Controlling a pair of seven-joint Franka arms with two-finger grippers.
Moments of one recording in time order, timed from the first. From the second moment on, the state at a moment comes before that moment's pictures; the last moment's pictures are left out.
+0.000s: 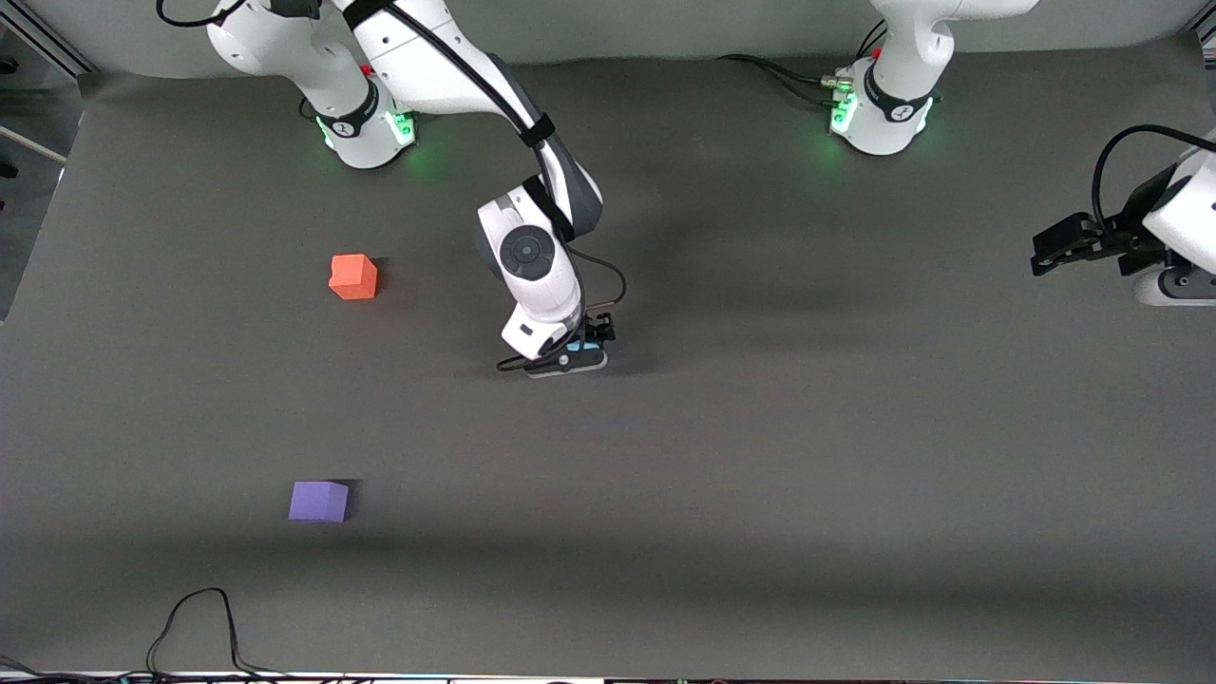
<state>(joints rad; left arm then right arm) -0.09 -0.01 0.07 -1.64 0.00 1.56 0.00 1.02 0.66 -0.32 -1.82 0.38 2.48 0.38</state>
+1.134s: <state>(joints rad) -0.09 0.01 0.07 -1.63 0.00 1.56 0.00 0.94 0.39 -0.93 -2.06 0.50 2.22 -0.25</state>
